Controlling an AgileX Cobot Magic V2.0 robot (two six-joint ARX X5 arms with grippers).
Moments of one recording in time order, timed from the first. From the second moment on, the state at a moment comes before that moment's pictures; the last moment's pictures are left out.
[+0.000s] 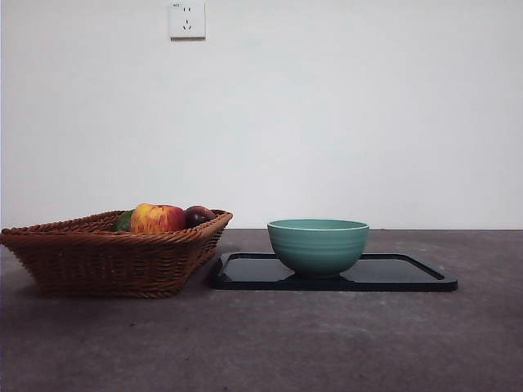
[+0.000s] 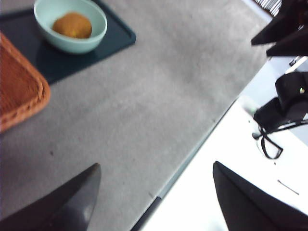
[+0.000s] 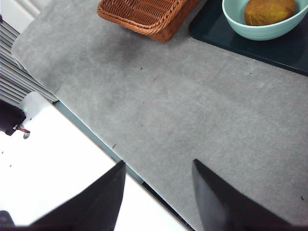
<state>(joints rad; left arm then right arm) -0.56 0.60 0.83 -0.85 0.48 -0.09 0.54 0.51 0.76 -0.95 -0.39 0.24</state>
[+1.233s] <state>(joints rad) -0.56 1.82 1.68 -0.67 0.40 0.18 0.54 0.51 0.76 -0.93 -0.39 0.23</state>
